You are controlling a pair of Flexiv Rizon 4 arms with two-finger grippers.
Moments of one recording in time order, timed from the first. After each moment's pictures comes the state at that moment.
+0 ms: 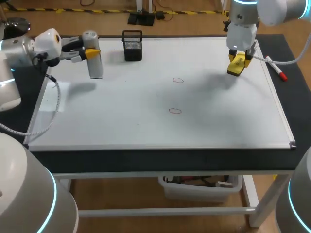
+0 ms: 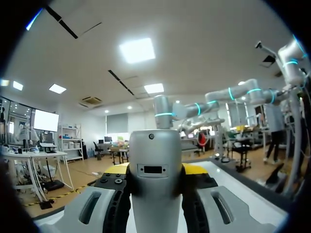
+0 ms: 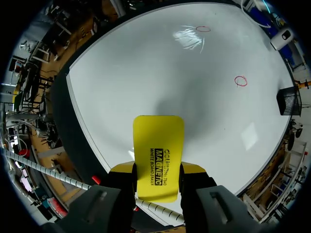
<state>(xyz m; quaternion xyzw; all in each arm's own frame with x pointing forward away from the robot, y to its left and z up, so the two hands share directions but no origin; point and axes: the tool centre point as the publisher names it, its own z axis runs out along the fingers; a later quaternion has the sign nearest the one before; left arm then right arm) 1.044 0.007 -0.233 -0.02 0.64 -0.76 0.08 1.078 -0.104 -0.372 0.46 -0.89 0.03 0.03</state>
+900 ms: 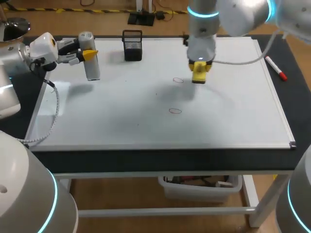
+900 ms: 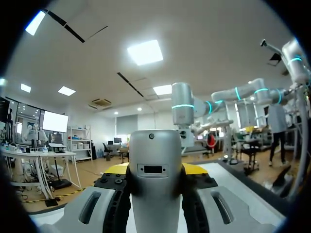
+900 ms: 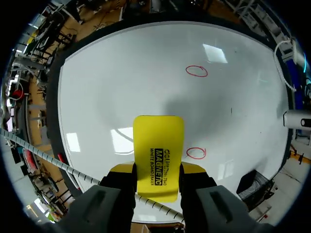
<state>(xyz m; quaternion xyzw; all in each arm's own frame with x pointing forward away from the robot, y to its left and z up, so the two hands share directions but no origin) 1.039 0.016 -0.233 -0.05 0.63 -0.76 0.11 1.036 0.062 -0.365 0.65 -0.76 0.05 0.00</state>
